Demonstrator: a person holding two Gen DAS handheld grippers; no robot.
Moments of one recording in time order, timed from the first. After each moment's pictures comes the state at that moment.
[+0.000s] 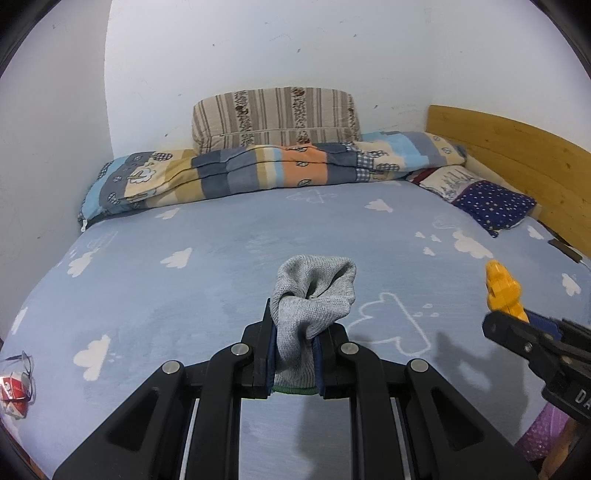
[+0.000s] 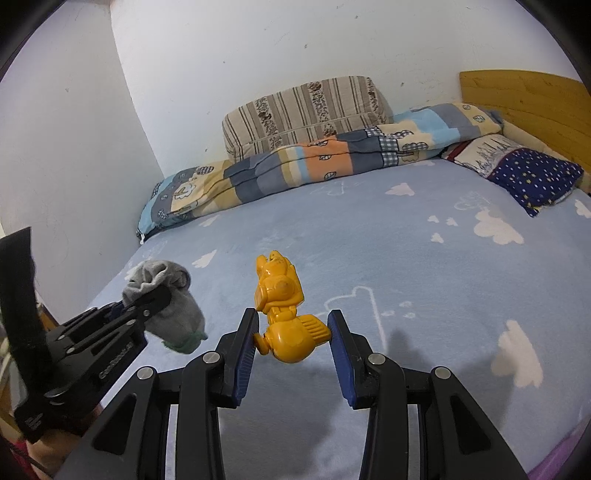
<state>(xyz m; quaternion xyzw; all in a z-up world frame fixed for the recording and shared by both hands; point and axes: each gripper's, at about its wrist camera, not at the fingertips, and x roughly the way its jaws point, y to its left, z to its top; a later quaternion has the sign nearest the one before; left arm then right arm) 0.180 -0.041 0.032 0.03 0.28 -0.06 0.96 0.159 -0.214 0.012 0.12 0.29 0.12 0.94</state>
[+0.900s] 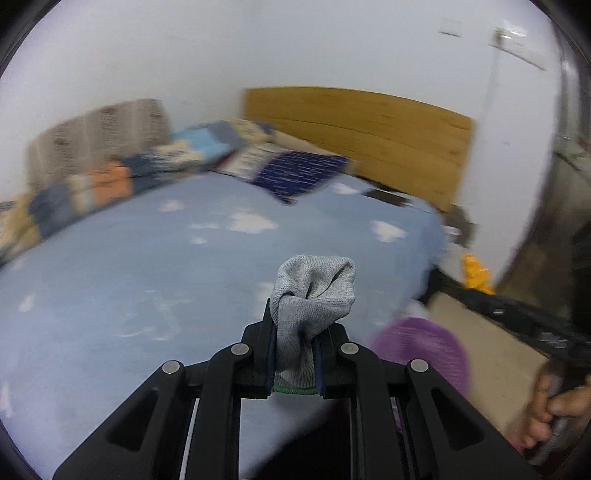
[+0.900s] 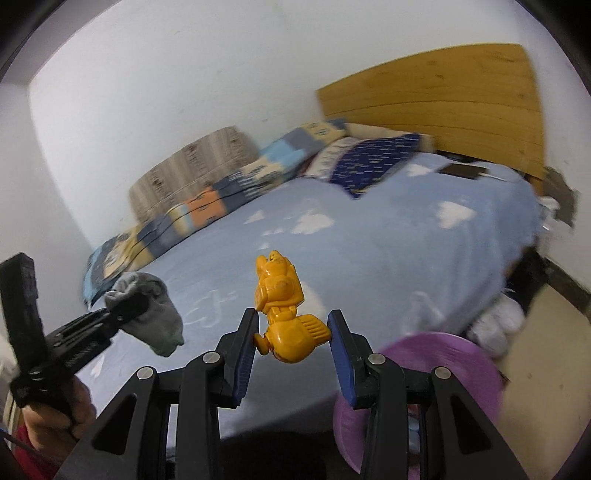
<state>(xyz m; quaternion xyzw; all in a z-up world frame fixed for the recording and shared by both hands) 0.044 -0.251 0.078 0.07 0.30 -0.38 0.87 -0.066 -0.434 0.042 0.22 0.25 -0.07 0.94</state>
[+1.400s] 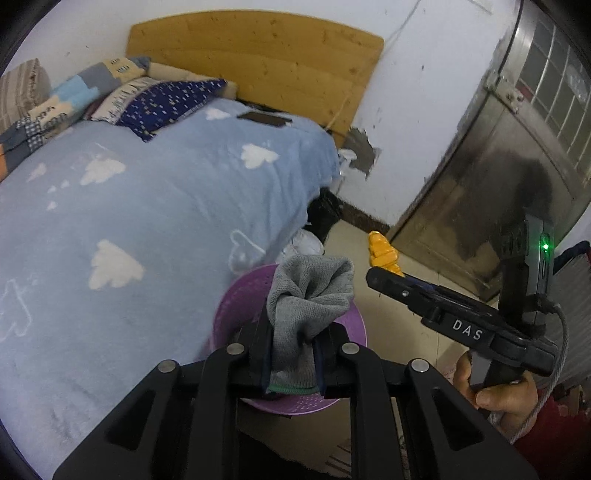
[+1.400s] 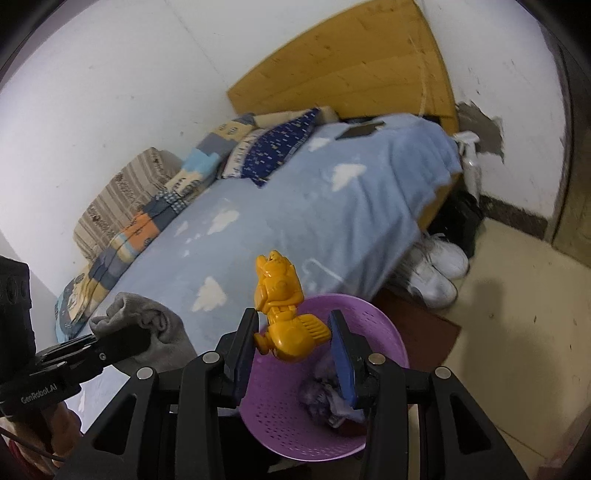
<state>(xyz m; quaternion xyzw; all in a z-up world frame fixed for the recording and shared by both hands) 0.005 -0.389 0.030 0.12 0.42 -0.52 0.74 -0.126 -0.521 -0.007 0.31 0.28 -0.17 0.89</state>
